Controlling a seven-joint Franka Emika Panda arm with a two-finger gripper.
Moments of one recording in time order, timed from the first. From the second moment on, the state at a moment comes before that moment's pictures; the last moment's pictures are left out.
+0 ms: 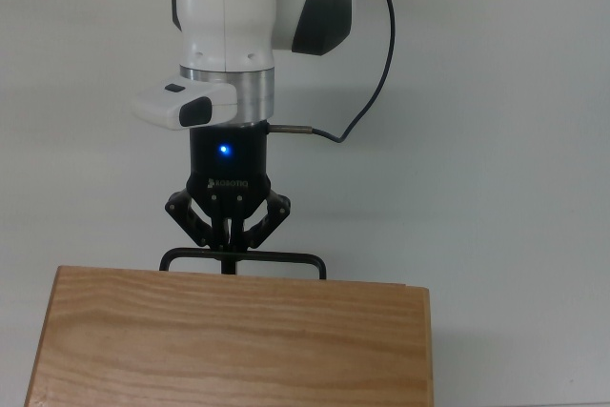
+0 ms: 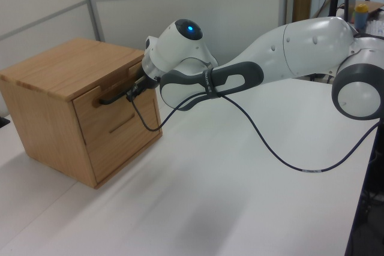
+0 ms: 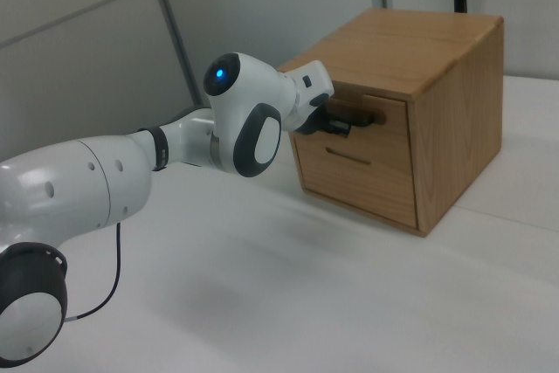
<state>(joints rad) 0.06 0.54 -0.01 -1.39 -0.06 2.73 0.08</state>
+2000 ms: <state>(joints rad) 0.05 0.08 -0.03 -1.56 -0.06 1.69 -0.06</state>
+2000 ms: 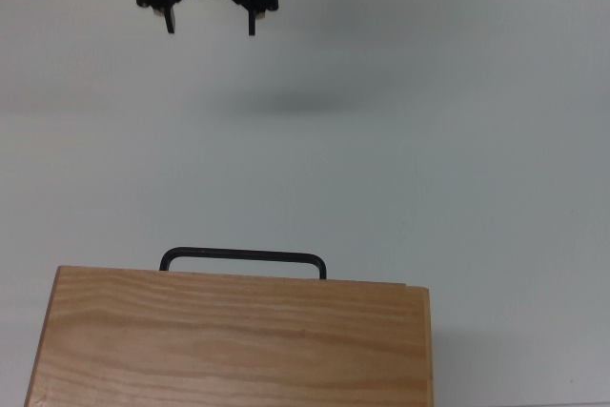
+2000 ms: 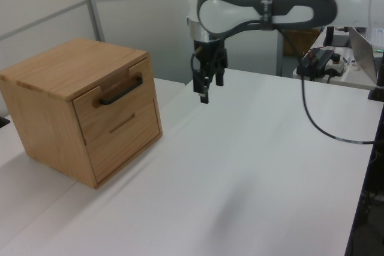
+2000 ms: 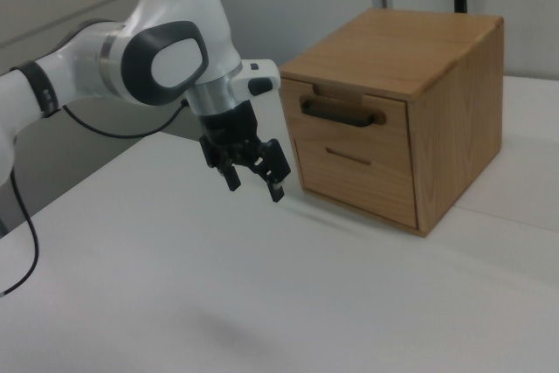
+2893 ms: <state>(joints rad) 0.01 -0.03 -0.03 -1.71 -0.01 1.69 -0.03</state>
